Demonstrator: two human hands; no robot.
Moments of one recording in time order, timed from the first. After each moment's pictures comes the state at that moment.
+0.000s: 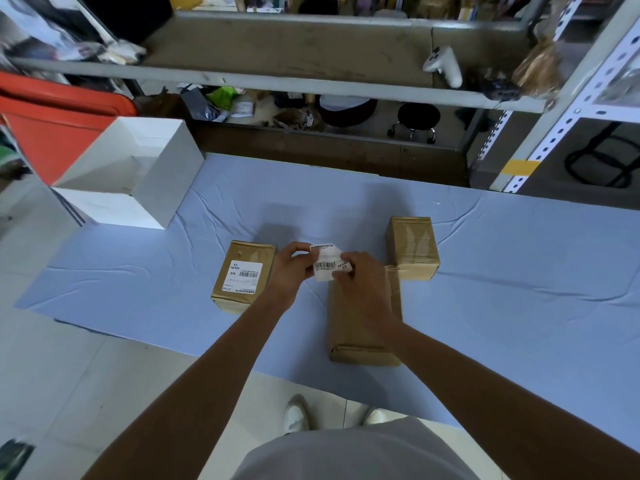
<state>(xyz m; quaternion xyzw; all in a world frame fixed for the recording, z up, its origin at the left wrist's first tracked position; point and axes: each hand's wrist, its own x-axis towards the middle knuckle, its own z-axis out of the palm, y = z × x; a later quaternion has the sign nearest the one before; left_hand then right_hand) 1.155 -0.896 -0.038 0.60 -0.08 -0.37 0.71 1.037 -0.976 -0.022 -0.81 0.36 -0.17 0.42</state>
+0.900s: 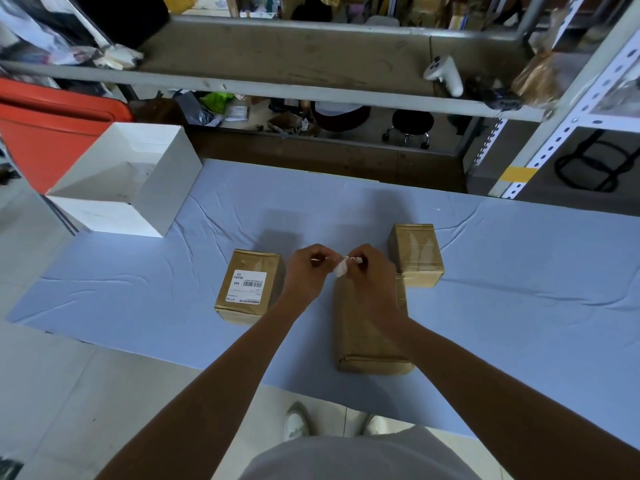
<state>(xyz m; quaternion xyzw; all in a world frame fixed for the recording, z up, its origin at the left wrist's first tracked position) 1.153 -0.909 -0.025 0.73 -0.23 -0.27 0.58 1.054 -0.982 -0.018 -0.78 0.36 -0.24 0.44</state>
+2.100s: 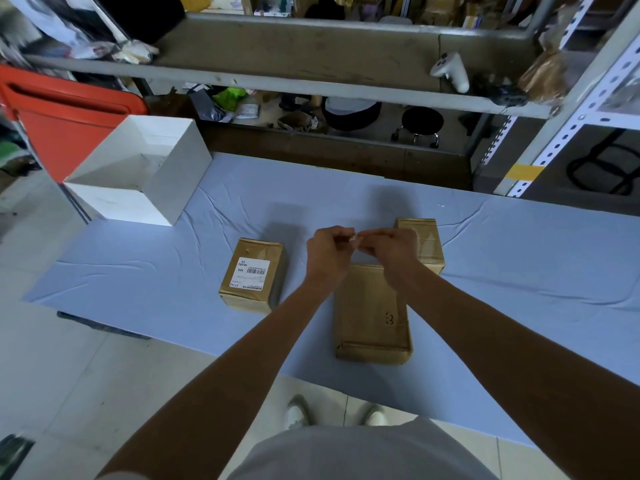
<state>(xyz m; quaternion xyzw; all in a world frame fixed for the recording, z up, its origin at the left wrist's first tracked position) 1.122 -0.930 0.003 0.79 -0.21 -0.20 0.54 1.054 -1.020 0.007 -0.55 0.45 -0.21 0.67</state>
